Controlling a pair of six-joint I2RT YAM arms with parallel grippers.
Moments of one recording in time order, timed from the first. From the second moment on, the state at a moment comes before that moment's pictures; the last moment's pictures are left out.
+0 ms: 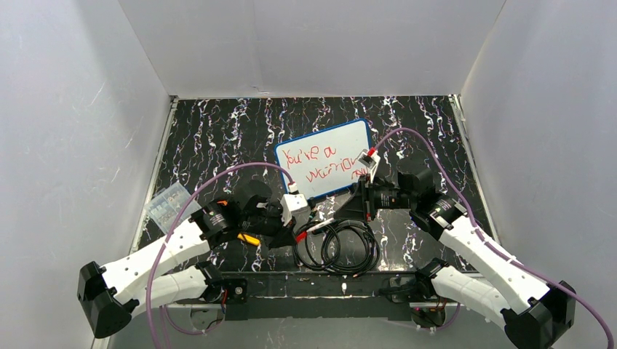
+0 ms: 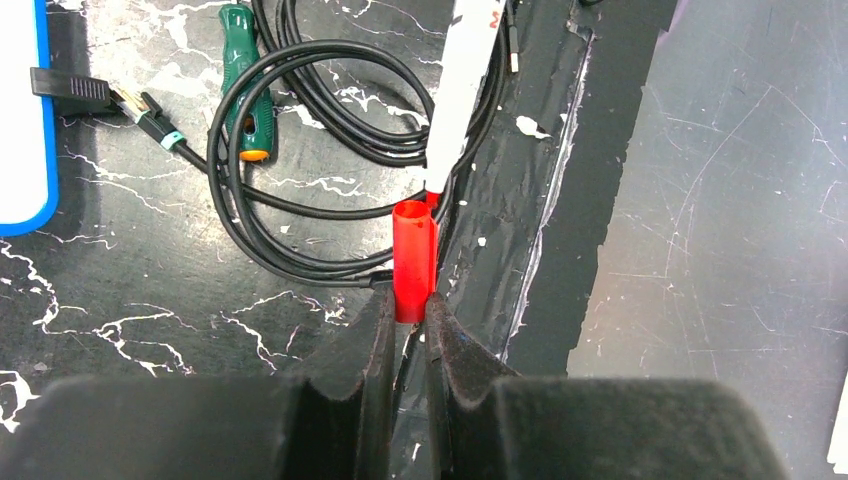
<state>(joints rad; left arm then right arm) -0.89 0.92 0.76 -0.61 0.46 0.08 0.63 0.87 0.74 -0.24 -0.80 0.49</state>
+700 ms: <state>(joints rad) -0.91 0.90 0.76 -0.61 0.46 0.08 0.63 0.89 0.74 -0.25 -0.80 0.49</state>
